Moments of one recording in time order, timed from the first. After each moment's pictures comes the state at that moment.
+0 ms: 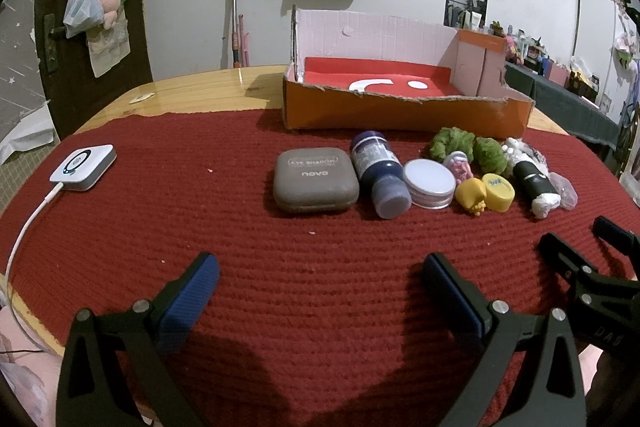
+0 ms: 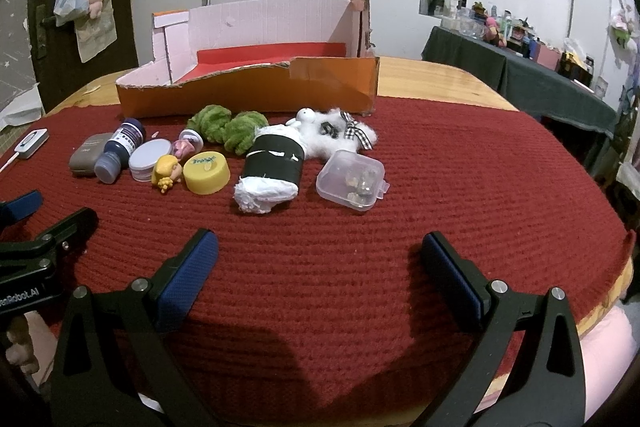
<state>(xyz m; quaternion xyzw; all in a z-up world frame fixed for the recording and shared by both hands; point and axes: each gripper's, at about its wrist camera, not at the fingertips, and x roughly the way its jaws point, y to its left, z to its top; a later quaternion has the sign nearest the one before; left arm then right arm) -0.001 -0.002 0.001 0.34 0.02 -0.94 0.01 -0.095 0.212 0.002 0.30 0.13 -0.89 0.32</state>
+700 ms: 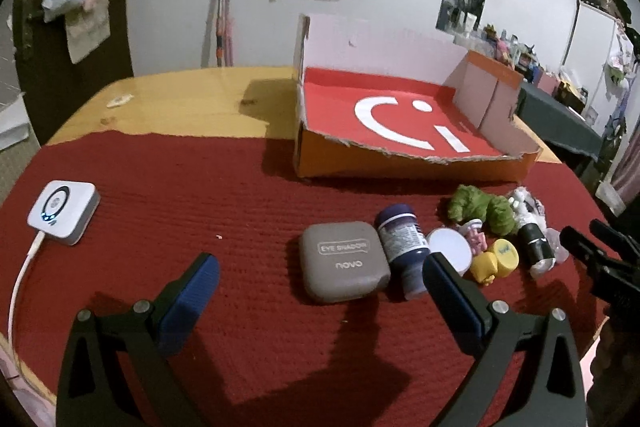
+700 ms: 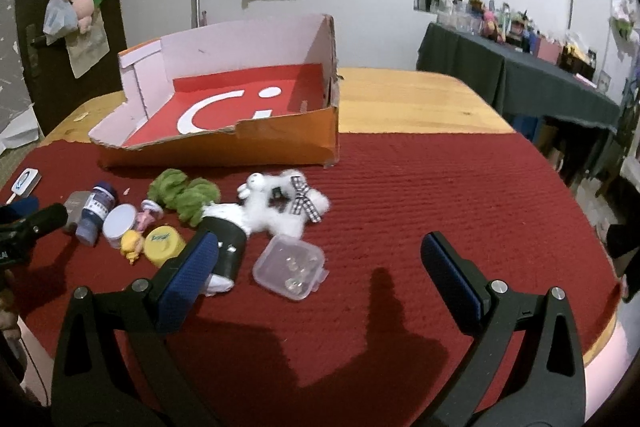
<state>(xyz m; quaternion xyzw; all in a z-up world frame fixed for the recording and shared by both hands) -0.051 -0.034 0.031 0.37 0.05 -0.93 -0.03 -0.159 0.217 0.035 0.33 0.11 -0.88 0.33</state>
